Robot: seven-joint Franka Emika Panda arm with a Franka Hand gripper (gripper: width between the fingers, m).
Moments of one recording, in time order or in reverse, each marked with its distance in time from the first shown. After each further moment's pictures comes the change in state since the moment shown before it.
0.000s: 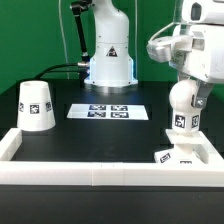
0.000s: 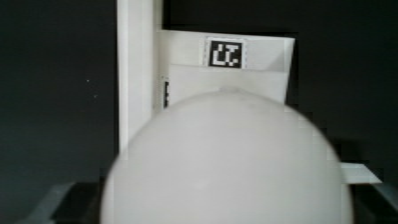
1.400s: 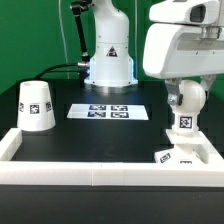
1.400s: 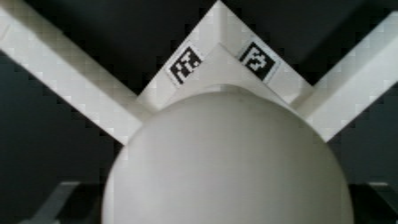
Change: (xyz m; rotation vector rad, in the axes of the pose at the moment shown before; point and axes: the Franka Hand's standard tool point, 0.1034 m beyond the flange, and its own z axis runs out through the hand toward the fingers) arm -0.002 -0.001 0.001 0.020 -0.008 1.014
